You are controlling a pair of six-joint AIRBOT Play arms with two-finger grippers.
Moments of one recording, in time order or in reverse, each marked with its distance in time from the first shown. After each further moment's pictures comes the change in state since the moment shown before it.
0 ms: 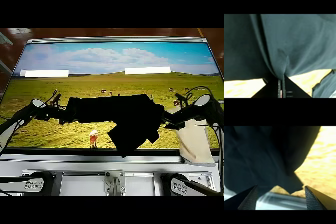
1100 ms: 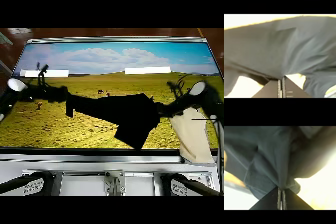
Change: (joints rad) left arm -0.001 0.201 0.328 0.112 -0.103 0.023; right arm 0.127 0.037 0.240 -0.064 0.048 -0.048
